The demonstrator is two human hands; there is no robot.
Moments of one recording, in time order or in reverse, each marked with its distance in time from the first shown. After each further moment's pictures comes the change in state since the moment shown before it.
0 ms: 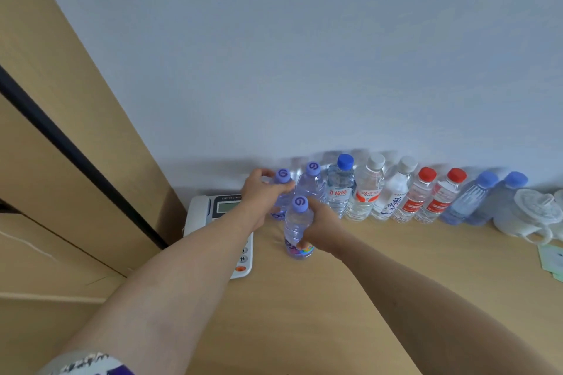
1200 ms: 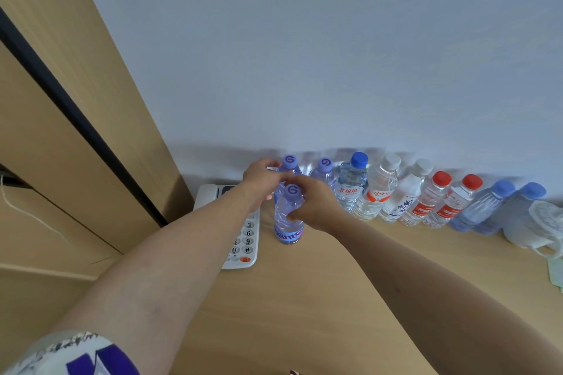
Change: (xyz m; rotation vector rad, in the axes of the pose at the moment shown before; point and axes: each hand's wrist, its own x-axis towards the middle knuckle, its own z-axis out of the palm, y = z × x) left_hand 0.014 0.014 -0.025 0.158 -0.063 -0.031; right_hand 0.017 -0.046 0.004 -0.205 0.040 -0.235
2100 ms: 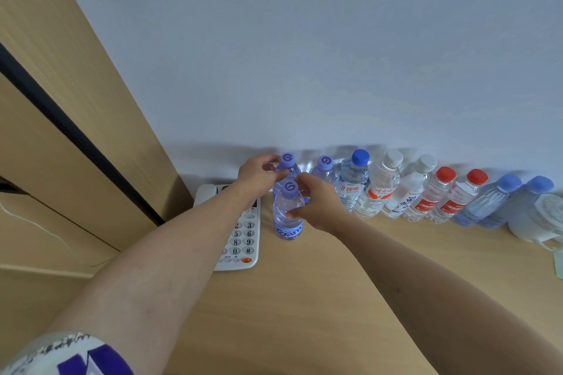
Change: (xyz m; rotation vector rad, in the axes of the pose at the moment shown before) left_hand 0.020 -0.010 -0.008 0.128 -0.013 0.152; right_hand 0.000 0.006 -0.002 0.098 -0.013 0.056
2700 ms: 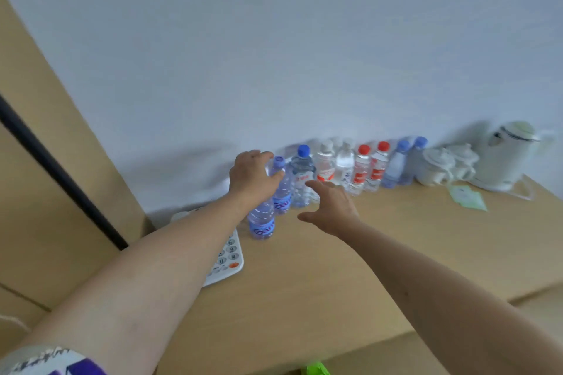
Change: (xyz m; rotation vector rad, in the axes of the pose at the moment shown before) left_hand -0.099 0.062 0.010 0.623 -0.010 0.588; right_hand -0.130 -0.007 -0.019 -0.336 0.378 0.252
